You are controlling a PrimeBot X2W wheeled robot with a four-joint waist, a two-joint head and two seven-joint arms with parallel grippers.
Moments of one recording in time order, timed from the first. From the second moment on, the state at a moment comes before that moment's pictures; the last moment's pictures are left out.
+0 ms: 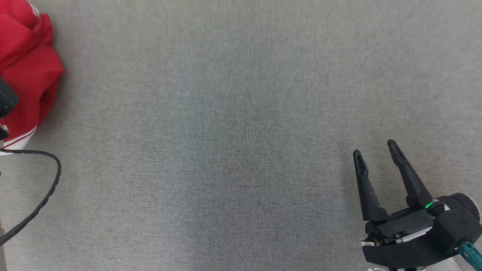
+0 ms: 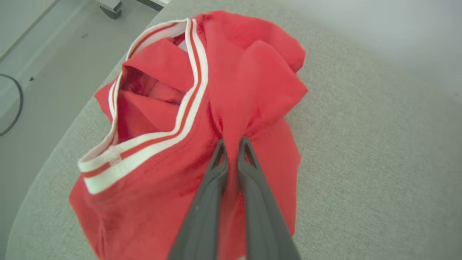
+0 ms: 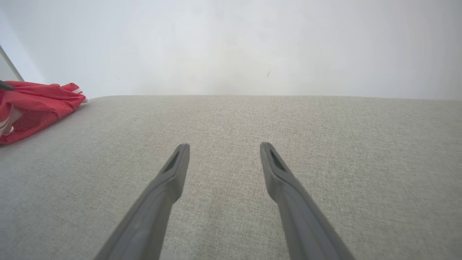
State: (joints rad) left arm -0.82 0.37 0.14 0.19 -0.41 0.24 0.96; right arm -0.09 -0.20 0.15 -0.12 0.18 0.13 -0.26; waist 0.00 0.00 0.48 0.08
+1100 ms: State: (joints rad) left arm -0.93 0.09 -0.15 0.06 -0.61 -0.02 0.88; right arm 0.10 -0.06 0.08 -0.07 0.17 0.13 -0.26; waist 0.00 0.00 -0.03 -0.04
